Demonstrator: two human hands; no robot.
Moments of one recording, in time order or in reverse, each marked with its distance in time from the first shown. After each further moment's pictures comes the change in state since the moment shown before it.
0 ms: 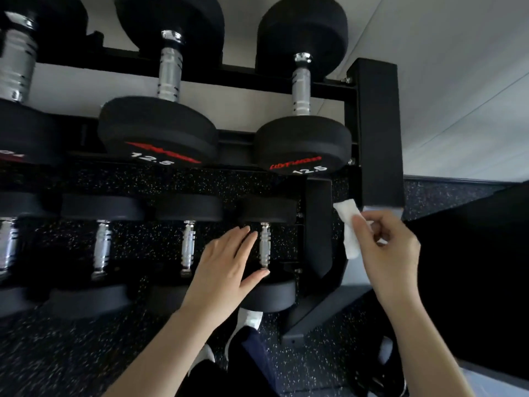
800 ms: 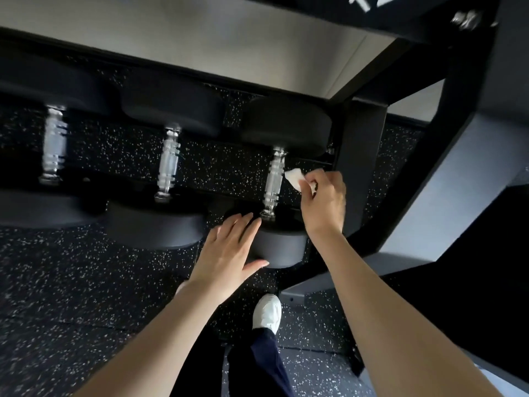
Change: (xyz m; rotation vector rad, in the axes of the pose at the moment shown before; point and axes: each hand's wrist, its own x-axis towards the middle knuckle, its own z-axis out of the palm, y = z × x) left_hand -0.043 0.001 0.212 0.097 -0.177 -0.126; right_hand -0.005 0.193 0.190 -0.356 -0.323 -0.082
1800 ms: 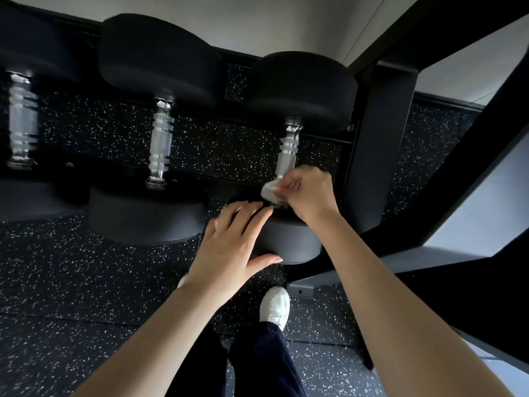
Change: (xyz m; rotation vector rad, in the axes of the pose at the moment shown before) left_hand -0.001 -0.010 0.017 -0.118 0.129 0.021; right_hand 0.005 -0.006 0.047 0.179 -0.398 0.053
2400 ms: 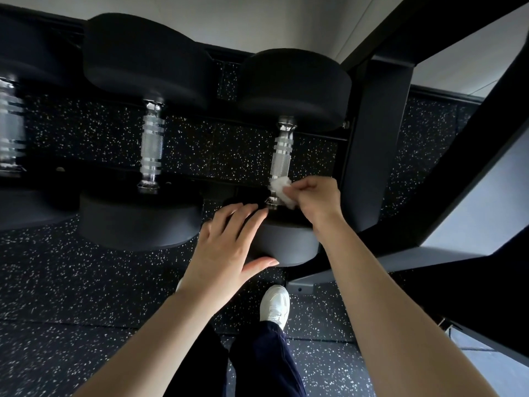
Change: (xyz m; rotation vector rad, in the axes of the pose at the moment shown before) left_hand 0.000 0.000 0.001 0.024 -0.001 0.009; right_hand 0.001 0.019 0.001 0.374 0.089 0.367
